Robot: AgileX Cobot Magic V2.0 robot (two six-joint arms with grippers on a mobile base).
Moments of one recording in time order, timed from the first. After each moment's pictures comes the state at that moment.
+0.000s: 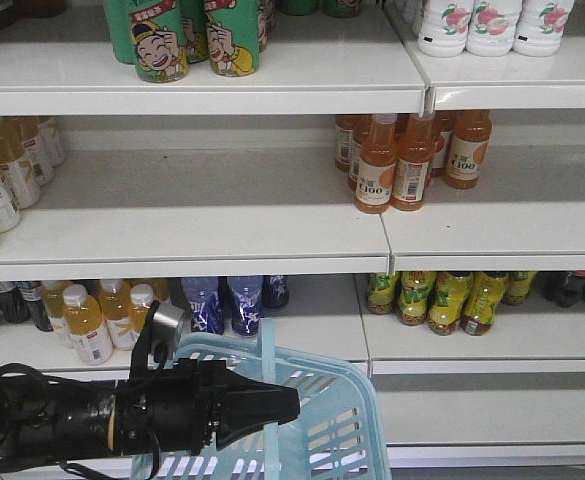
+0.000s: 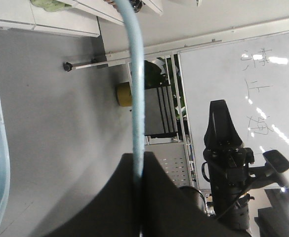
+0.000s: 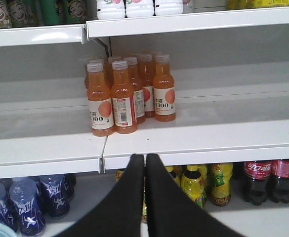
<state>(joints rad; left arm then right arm) -0.43 1.72 -0.52 1.06 -1.14 -1.81 -0.03 -0.01 0.03 -0.03 0.09 0.10</state>
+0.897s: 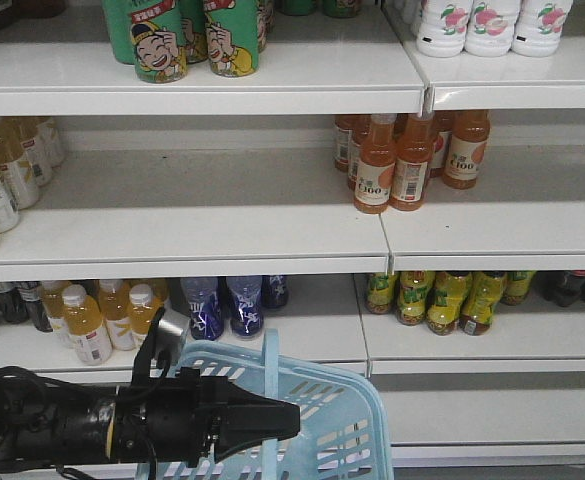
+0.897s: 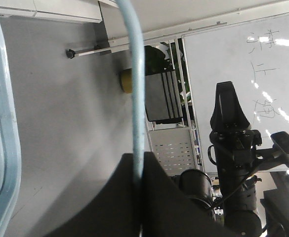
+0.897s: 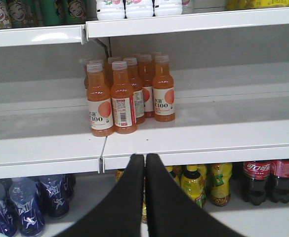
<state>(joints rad) -0.43 1.72 -0.52 1.12 -1.14 -1.81 -0.03 -0.01 0.03 -0.03 0.09 0.10</state>
